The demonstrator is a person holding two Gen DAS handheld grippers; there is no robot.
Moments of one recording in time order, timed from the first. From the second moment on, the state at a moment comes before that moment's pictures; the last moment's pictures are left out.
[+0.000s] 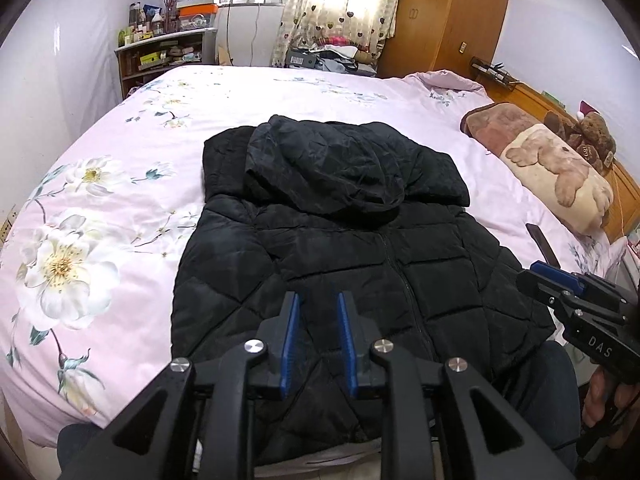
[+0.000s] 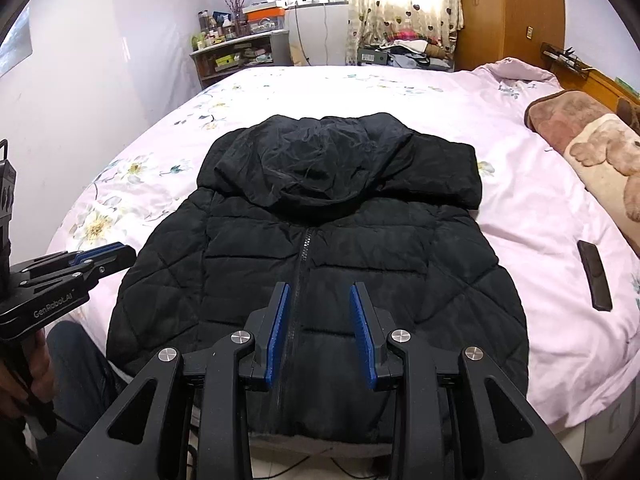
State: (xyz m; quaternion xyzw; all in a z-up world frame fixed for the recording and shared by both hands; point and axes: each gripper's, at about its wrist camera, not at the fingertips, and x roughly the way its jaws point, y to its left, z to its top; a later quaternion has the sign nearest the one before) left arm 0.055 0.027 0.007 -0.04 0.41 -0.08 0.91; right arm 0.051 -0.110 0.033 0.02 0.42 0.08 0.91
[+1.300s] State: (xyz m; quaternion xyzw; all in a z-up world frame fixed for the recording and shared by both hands) left arm 0.032 0.066 -0.027 -0.03 0.43 -0.01 0.90; right arm 0.021 -0.162 0.014 0.04 0.43 0.02 0.90
